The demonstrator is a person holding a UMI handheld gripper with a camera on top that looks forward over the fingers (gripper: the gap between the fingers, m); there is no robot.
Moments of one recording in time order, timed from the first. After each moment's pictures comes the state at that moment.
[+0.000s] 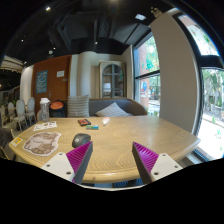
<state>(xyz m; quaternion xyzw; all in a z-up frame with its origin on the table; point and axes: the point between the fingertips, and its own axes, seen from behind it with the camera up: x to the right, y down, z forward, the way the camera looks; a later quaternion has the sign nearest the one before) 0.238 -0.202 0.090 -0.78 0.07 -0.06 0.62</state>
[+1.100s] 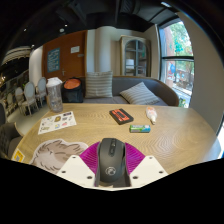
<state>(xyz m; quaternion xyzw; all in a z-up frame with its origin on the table) 0.053 0.036 0.046 -0.86 0.01 0.00 0.51</state>
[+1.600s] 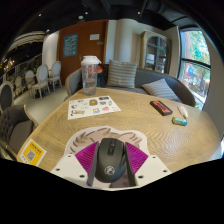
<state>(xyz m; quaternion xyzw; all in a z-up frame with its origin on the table) -0.128 0.019 -0.002 -0.88 -0.07 0.00 0.47</state>
